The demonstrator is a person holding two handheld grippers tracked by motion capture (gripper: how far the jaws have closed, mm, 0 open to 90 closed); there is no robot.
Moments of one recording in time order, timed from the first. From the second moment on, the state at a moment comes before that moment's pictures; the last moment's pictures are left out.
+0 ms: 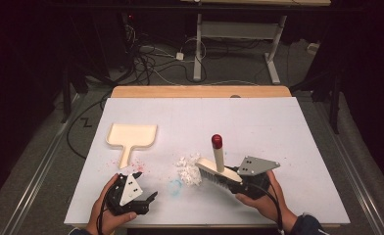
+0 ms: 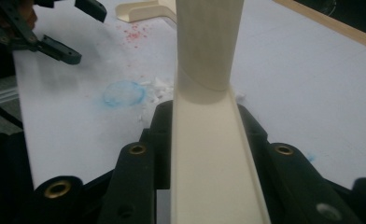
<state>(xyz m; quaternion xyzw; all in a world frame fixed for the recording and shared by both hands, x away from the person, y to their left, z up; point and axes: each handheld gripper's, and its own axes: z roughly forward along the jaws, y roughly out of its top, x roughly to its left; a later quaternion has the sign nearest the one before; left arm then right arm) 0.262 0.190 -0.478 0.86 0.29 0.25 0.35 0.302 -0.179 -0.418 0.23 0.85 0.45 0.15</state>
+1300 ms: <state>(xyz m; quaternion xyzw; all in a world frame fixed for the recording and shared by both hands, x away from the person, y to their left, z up) 0.259 0.186 -0.478 0.86 0.29 0.27 0.32 0.341 -0.309 -0.418 0.23 0.90 0.36 0.09</state>
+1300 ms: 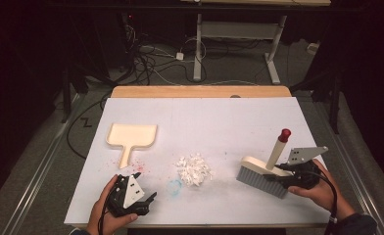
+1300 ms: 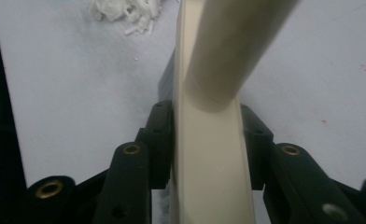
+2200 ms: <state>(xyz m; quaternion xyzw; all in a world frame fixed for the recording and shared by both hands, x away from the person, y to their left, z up) 0.260 0.184 -0.478 0.86 0.29 0.25 0.32 0.420 -0.289 -0.412 0.24 0.90 0.29 0.20</state>
